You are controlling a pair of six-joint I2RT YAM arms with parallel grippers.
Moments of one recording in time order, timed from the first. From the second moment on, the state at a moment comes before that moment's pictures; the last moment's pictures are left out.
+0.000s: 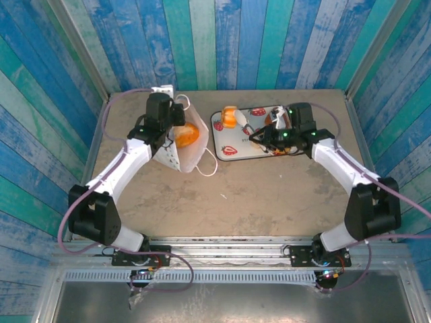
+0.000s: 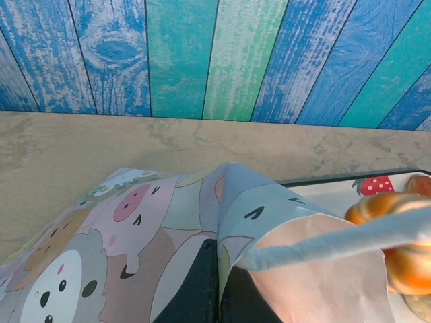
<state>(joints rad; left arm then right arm) -0.32 1.46 1.19 -0.16 -0.15 -0.24 0.28 1.53 1.11 -0.34 -0.72 0.64</state>
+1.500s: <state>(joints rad) -0.32 1.45 1.18 -0.17 -0.14 -0.23 0.26 1.94 1.26 -0.11 -0.78 0.78</state>
